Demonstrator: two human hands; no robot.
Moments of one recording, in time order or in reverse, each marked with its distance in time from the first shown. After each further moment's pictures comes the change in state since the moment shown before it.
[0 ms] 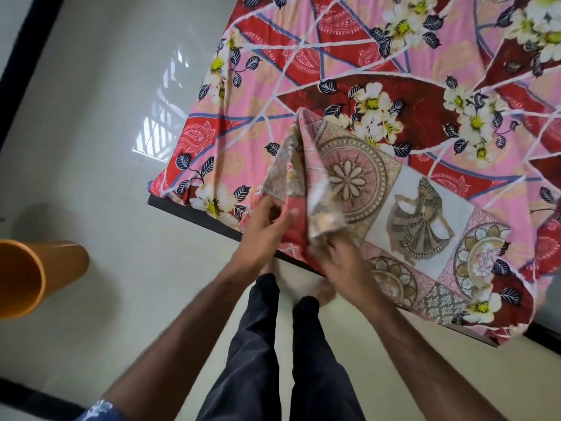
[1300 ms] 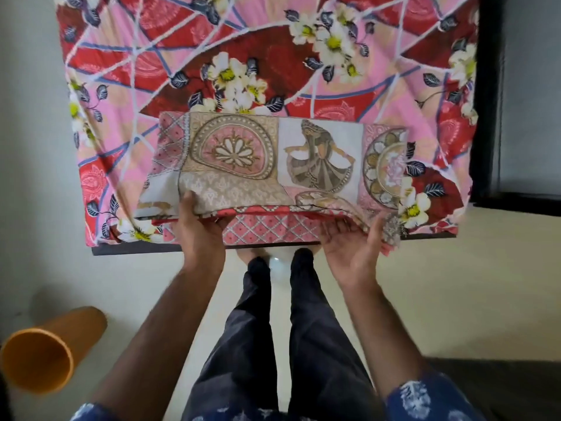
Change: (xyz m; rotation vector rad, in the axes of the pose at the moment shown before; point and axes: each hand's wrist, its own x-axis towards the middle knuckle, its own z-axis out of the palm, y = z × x) left_hand -0.012 0.018 0.109 -0.463 0.392 -0.127; right_hand -0.095 0.100 -0.084 1.792 0.680 0.304
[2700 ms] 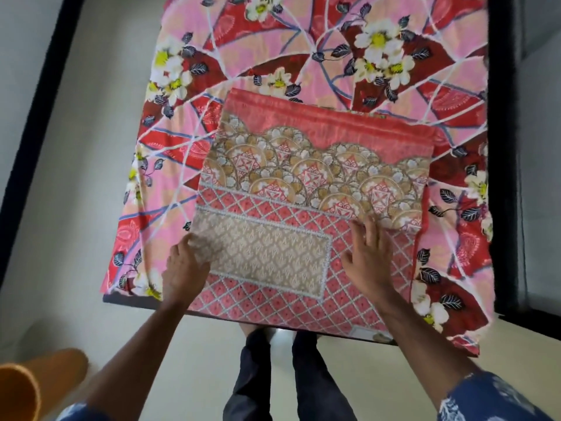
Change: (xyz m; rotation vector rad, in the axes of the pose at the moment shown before) left_hand 0.116 0.025 -0.037 1.524 -0.026 0.519; right_hand 0.134 -0.073 0.074 -2.370 -0.127 -0.715
